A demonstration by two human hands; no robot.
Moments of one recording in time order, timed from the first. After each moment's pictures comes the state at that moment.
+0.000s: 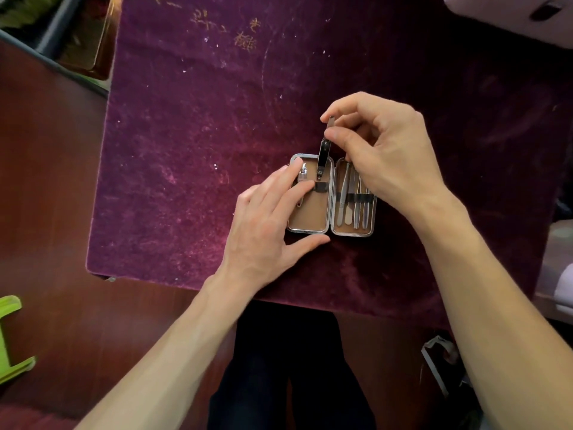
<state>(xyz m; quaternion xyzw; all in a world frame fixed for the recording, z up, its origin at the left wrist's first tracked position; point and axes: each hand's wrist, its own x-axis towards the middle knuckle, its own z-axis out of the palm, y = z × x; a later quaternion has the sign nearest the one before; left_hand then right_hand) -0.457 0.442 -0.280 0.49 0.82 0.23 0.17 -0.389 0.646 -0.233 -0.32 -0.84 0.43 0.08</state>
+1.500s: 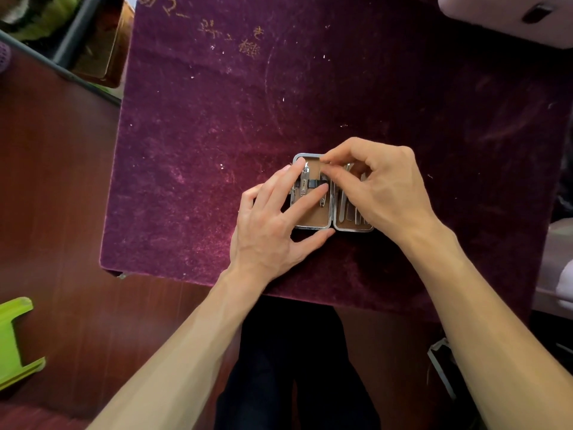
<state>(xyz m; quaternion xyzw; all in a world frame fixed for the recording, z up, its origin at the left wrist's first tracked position) -0.450 0.441 -0.293 0.51 0.83 0.20 0.07 -0.360 0.620 -0.239 -0.31 -0.86 0.41 0.08</state>
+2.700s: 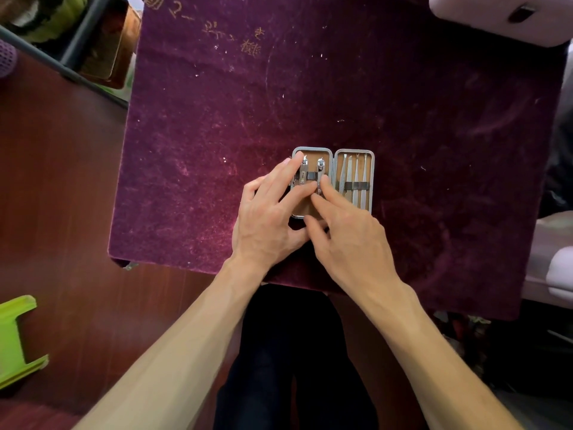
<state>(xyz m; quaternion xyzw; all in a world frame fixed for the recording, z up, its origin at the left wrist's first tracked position) -0.450 0.440 -0.296 0.50 0.83 0.25 0.08 -0.332 0.534 -0.233 -0.35 -0.89 0.29 -0.02</state>
